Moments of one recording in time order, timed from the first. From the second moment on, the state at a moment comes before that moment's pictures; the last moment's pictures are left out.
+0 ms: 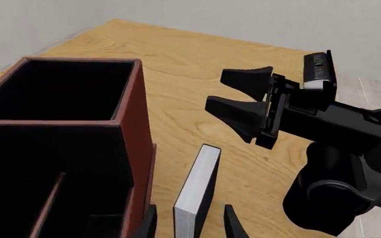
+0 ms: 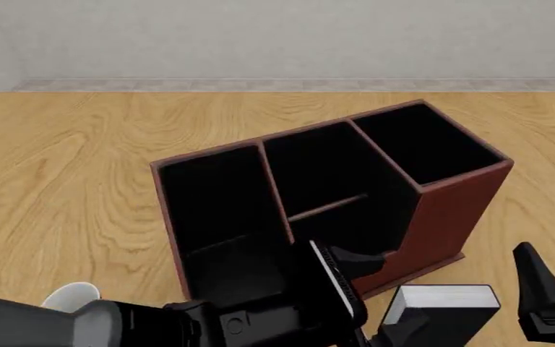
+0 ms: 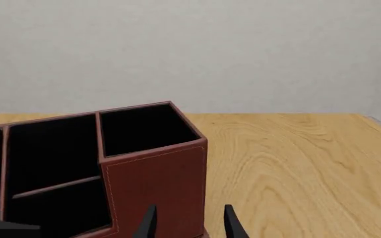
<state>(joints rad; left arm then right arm) -1.21 1.67 -0.72 -0.66 -0.03 0.00 0.01 -0.01 0.00 0.00</state>
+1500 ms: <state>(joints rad) -1.20 1.95 -0.84 -0.73 -0.10 0.00 0.01 -0.01 0.00 0.00</state>
